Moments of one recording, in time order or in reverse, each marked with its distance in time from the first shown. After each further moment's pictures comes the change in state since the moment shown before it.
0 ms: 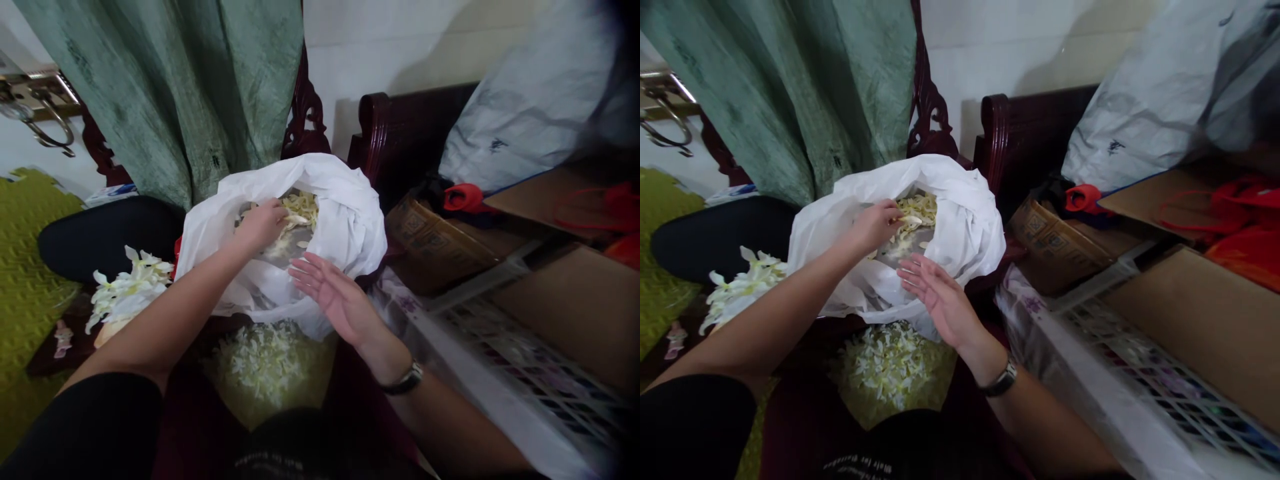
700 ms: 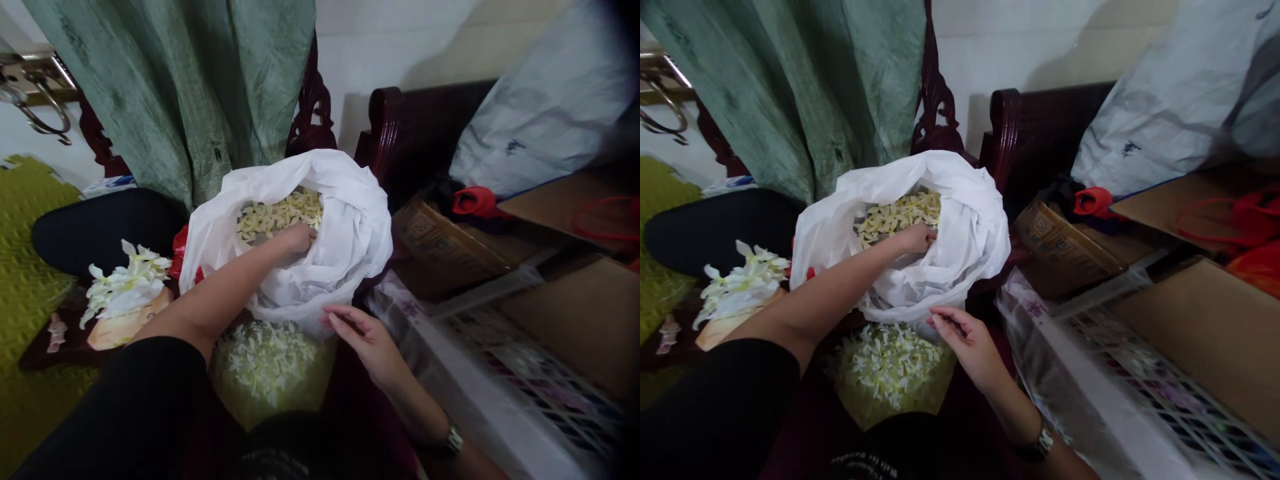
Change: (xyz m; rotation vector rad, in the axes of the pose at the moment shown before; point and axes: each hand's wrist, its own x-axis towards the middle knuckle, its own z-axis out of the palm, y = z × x) left_hand 0.042 0.021 0.085 -0.229 -0.418 -0.118; right_hand -0.050 0.025 -0.060 -0.606 0.170 -0.009
